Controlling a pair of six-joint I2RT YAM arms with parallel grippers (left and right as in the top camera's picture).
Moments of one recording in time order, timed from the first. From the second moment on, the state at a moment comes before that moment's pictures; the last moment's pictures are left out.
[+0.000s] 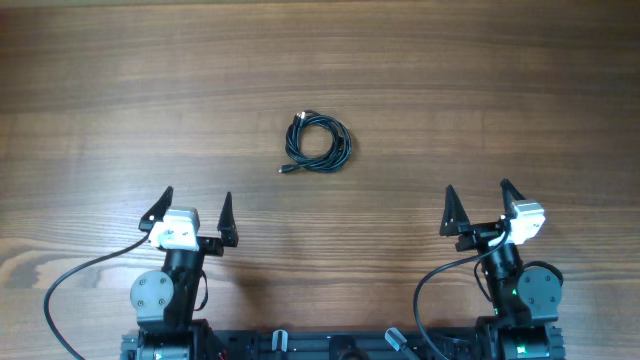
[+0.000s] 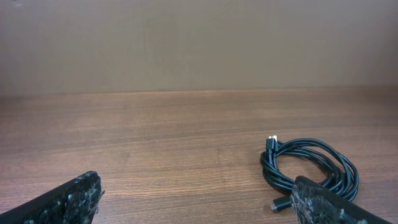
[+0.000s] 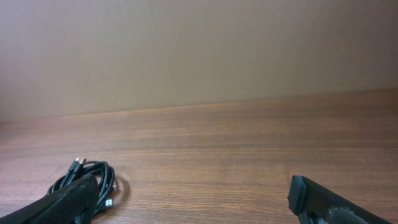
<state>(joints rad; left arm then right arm) 0.05 0.01 0.01 -0.06 0.15 0.00 0.04 0.02 0.01 0.00 -0.11 0.16</state>
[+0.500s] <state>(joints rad) 0.05 0.04 0.04 -0.05 0.24 -0.10 0.04 0.02 0.01 0.00 -0.11 0.16</state>
